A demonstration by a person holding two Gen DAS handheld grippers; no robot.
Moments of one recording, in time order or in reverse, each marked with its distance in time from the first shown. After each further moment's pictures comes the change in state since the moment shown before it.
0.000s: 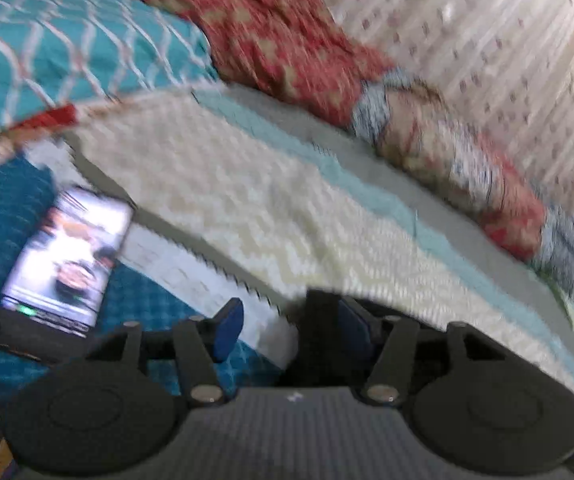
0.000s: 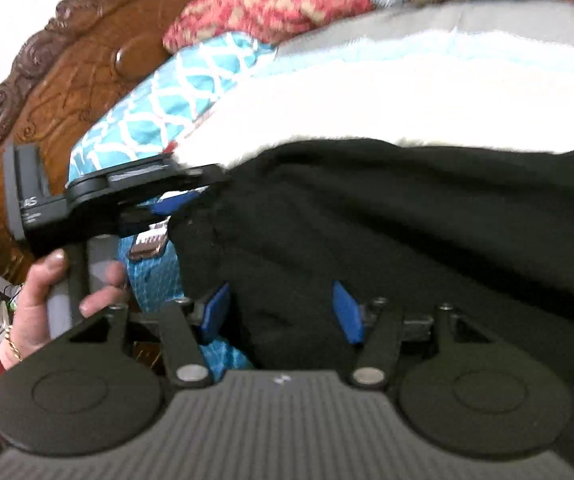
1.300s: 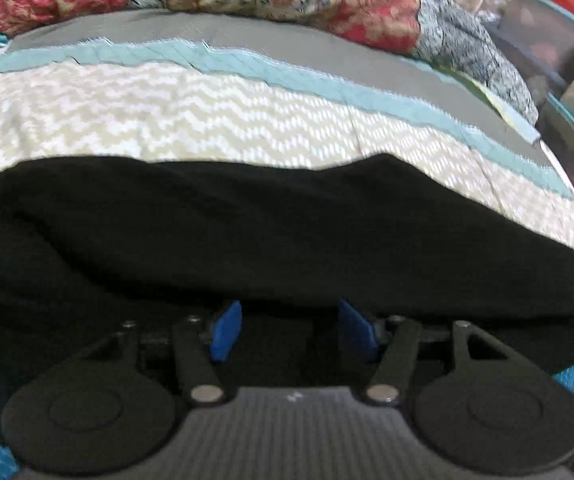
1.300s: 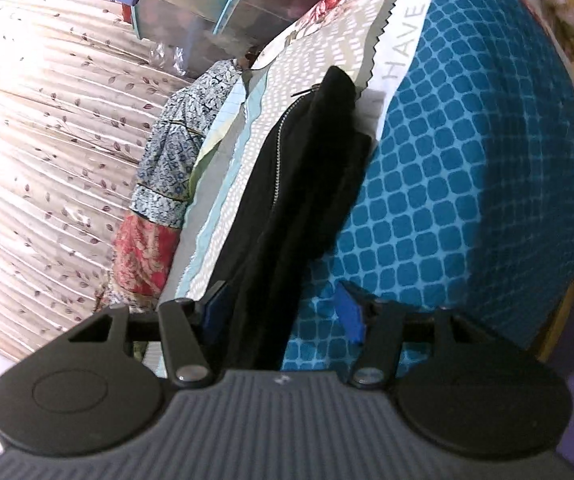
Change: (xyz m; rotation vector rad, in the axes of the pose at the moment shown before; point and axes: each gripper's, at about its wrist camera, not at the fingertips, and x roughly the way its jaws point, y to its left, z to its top) left arm 0.055 -0.216 -0.113 0.425 0.440 -0.119; right arm -0.358 -0.273 -0.244 1.023 -0.888 -0.346
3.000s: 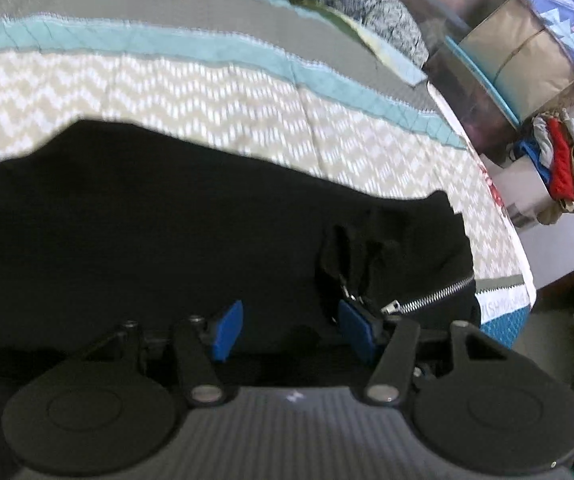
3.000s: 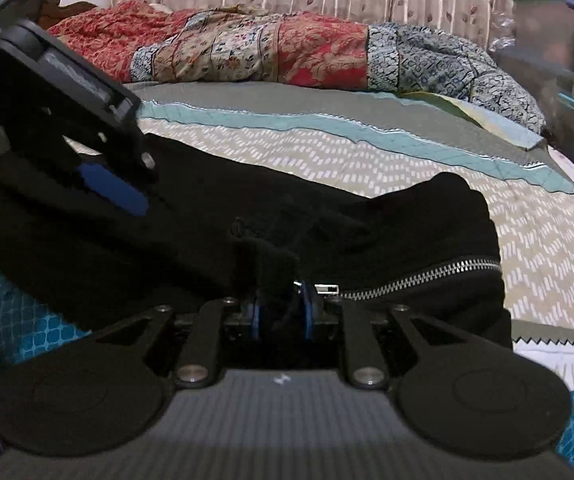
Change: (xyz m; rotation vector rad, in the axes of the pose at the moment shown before) left arm 0.049 -0.151 0.013 0.070 0.177 -0.318; right arm 0.080 0.137 -0.164 -1.308 0.280 -0.024
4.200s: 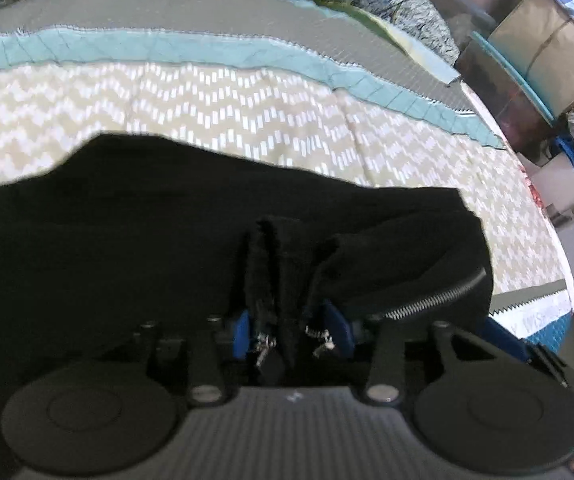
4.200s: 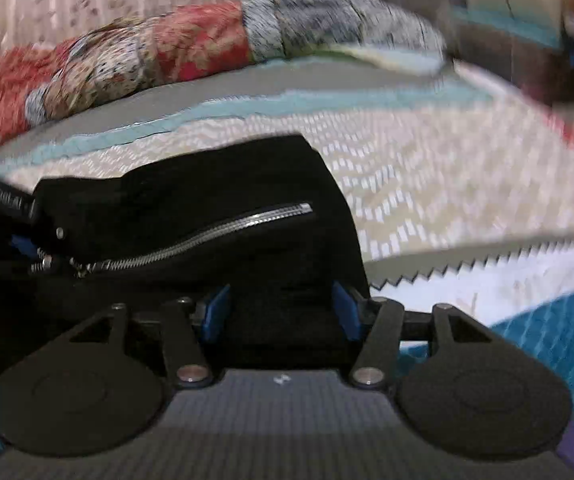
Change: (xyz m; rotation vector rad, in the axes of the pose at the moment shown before) left arm 0.007 0.009 0.013 0.043 -0.039 0.120; right arm 0.009 -0.022 0.014 0.257 0.030 -0.194
